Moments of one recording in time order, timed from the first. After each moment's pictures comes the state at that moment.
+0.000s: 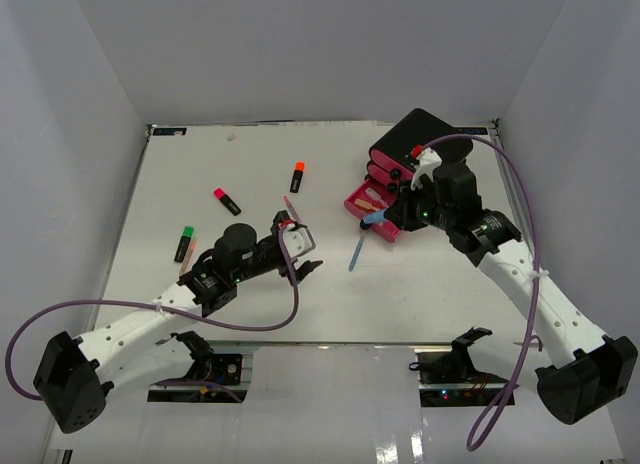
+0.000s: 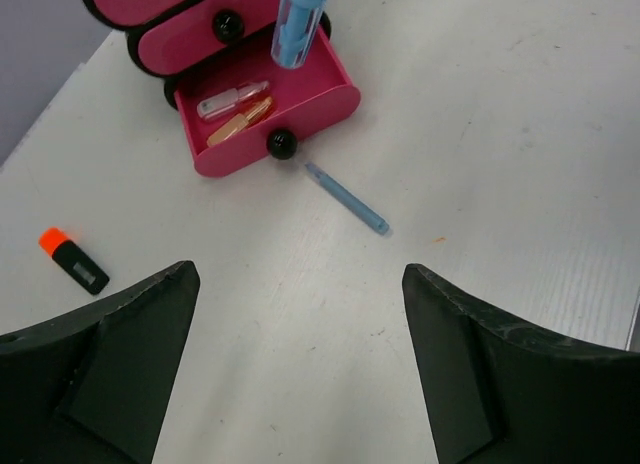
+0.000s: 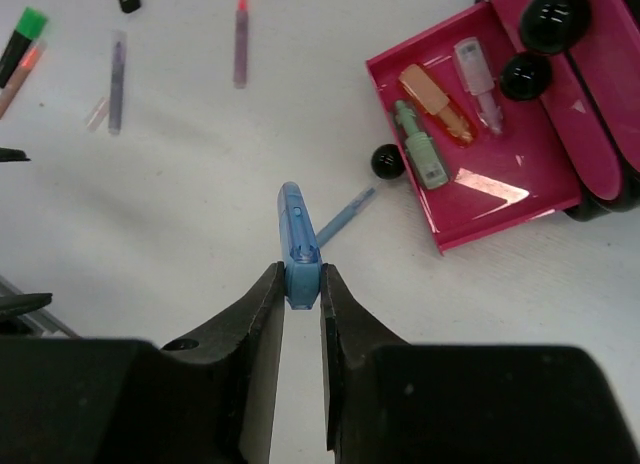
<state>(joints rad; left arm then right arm) -0.78 0.93 0.59 0.13 0.30 0.37 0.49 1.07 1.04 -0.52 -0.21 0.21</state>
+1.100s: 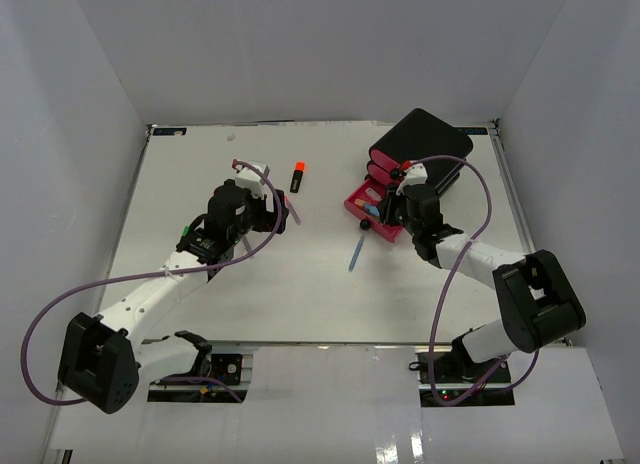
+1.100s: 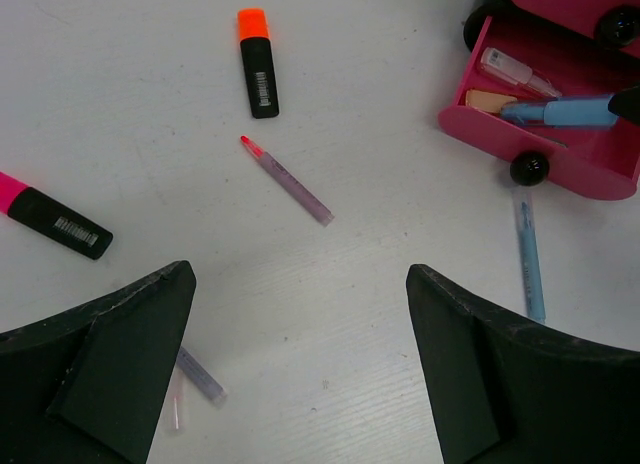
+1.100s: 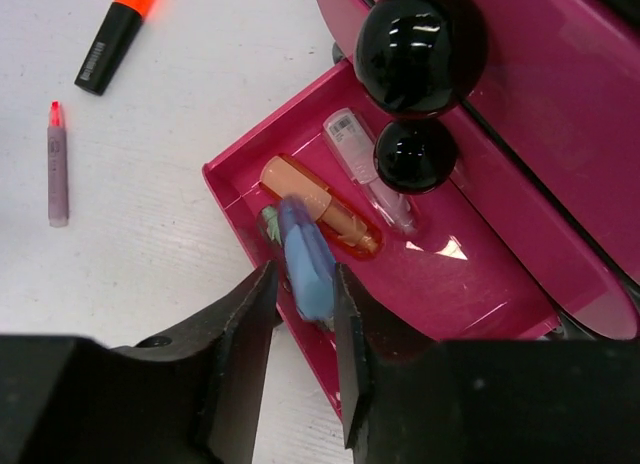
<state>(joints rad) -0.49 1.14 0.77 -0.01 -0.07 -0.14 0.45 1.45 0.68 0.38 0.06 0.25</state>
